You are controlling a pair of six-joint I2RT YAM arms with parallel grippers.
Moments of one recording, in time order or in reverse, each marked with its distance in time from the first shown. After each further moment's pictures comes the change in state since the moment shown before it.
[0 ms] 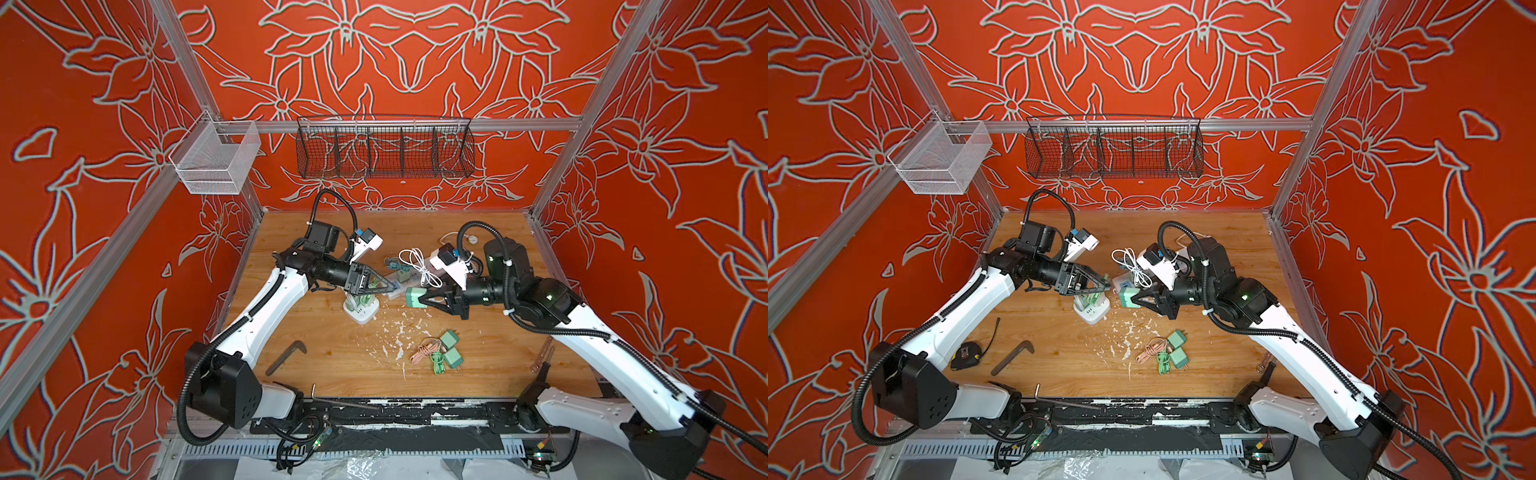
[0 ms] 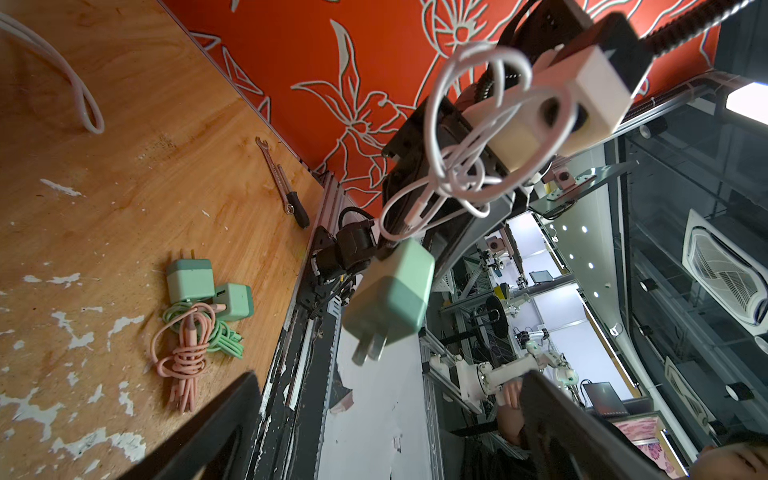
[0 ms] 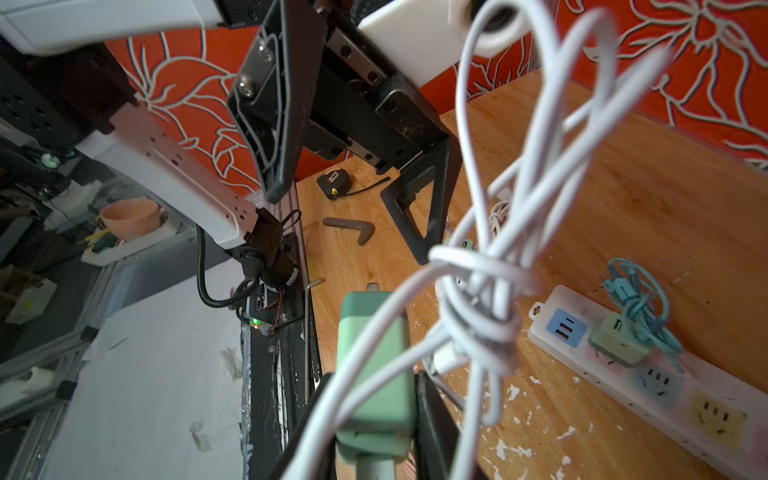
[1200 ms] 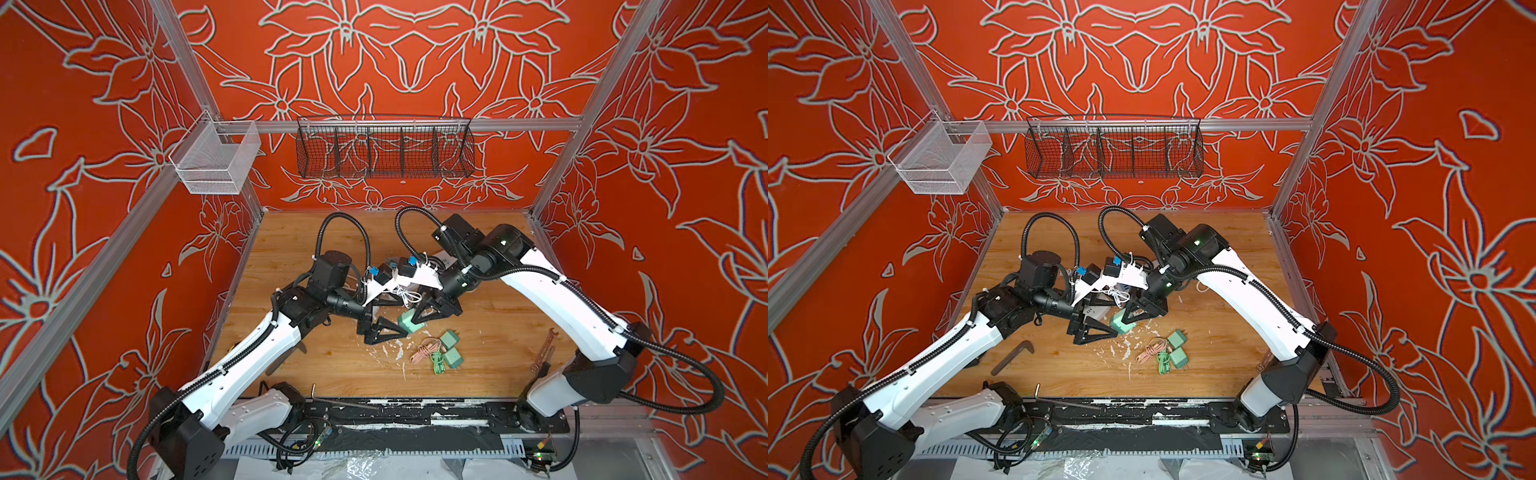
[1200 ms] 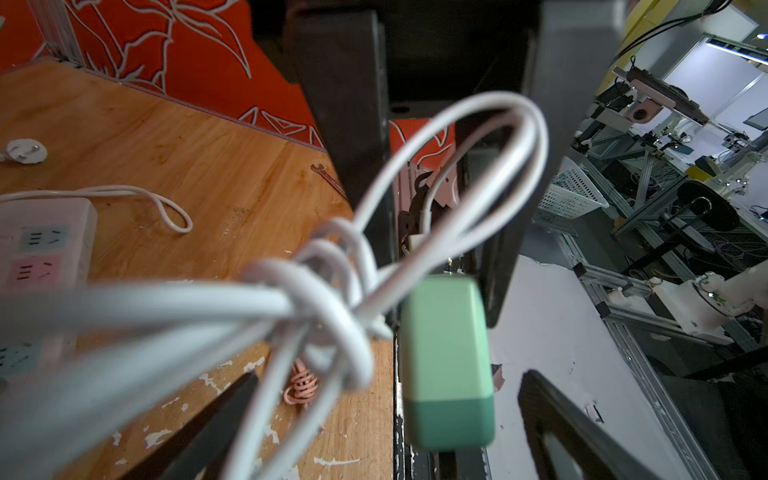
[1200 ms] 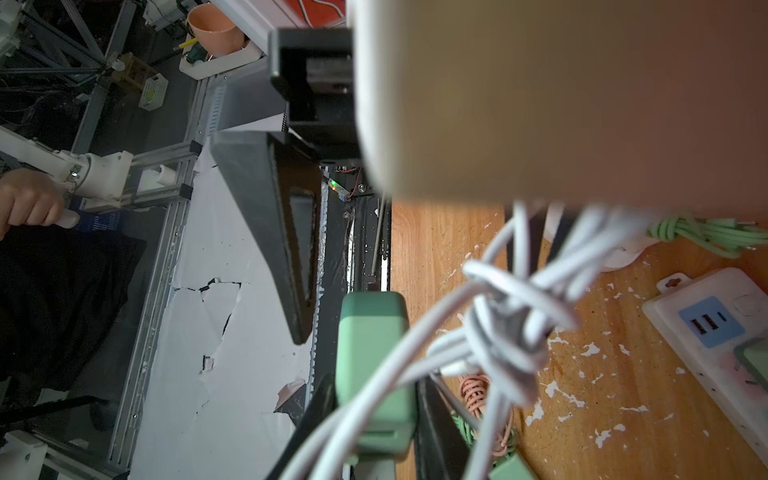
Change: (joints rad) left arm -0.261 -0.283 -0.282 0.355 -0.401 0.208; right arm 0.119 0.463 0.621 -0.808 -0.074 -0.466
